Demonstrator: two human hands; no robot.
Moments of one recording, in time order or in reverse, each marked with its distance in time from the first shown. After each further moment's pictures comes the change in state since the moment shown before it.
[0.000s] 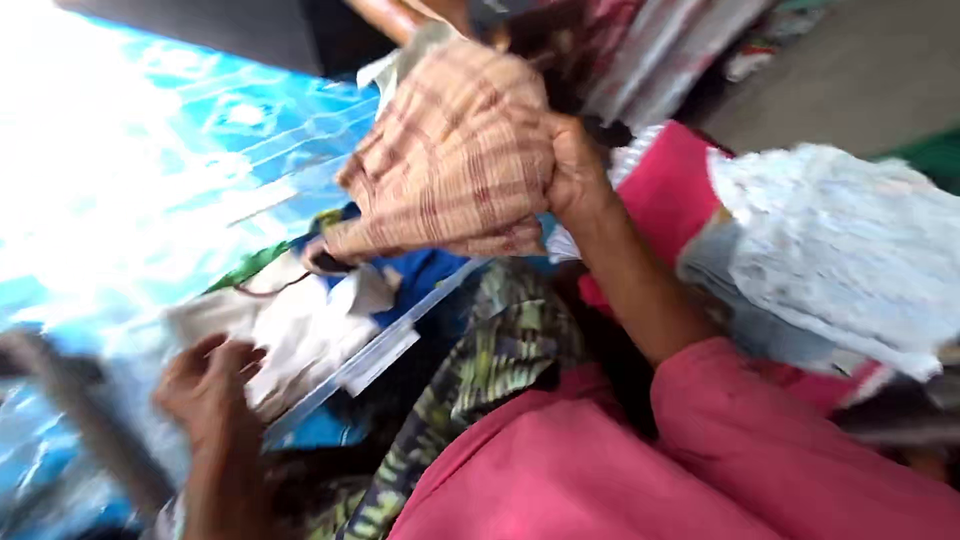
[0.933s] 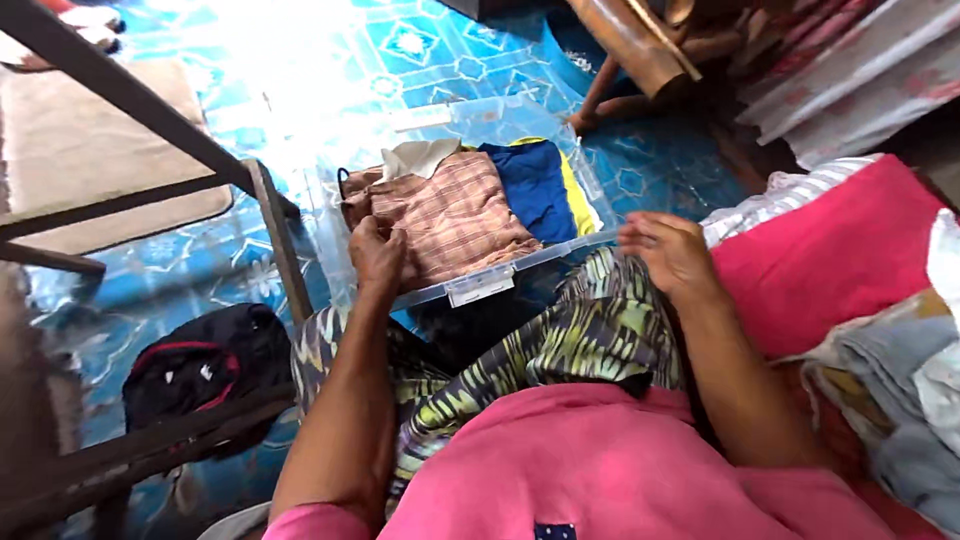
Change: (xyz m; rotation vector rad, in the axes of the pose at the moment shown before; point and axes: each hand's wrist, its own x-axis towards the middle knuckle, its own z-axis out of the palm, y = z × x) left_hand -0.006 0.025 0.012 0.470 0.059 -0.076; right_hand -0.022 0.092 -0.077 -0.576 0.027 0.180
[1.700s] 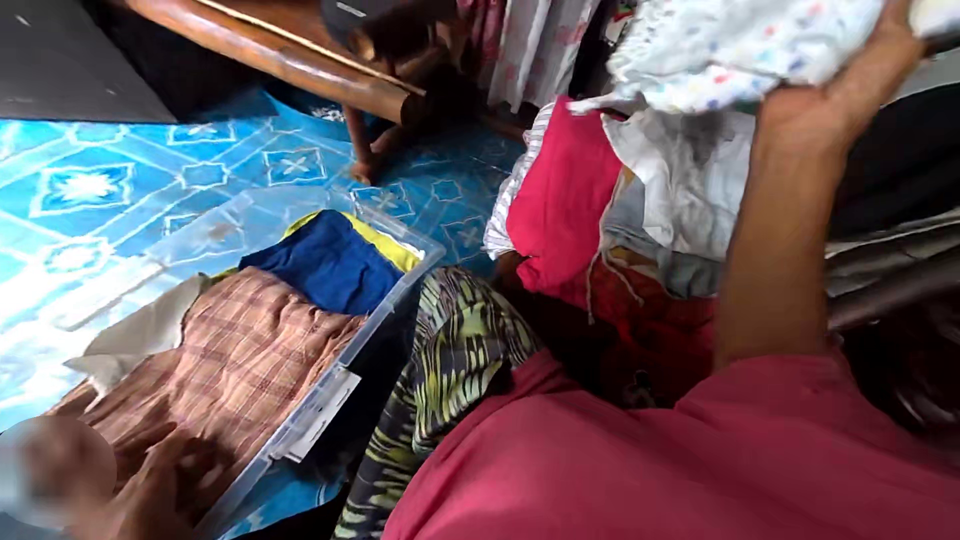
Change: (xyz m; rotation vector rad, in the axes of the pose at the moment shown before) left_hand 0.004 -0.017 -0.001 -0.352 -0.277 0.079; right_hand -0.097 -0.152 -0.240 0.660 0.964 -1.045
